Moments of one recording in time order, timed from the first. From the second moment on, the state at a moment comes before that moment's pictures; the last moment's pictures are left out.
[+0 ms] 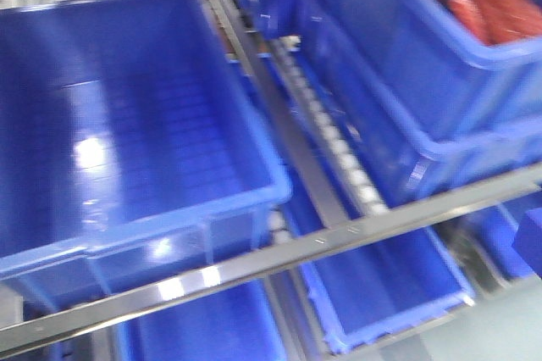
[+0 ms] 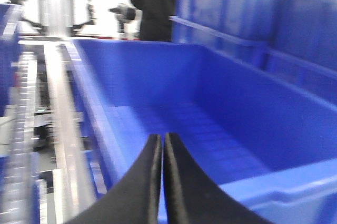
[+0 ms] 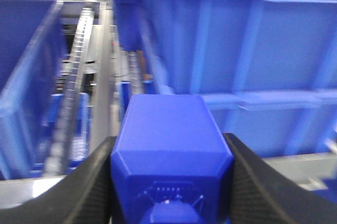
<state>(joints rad) 0.17 0.12 -0.22 -0.06 0.27 -0.01</state>
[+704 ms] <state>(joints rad) 0.17 0.12 -0.22 -0.06 0.27 -0.01</state>
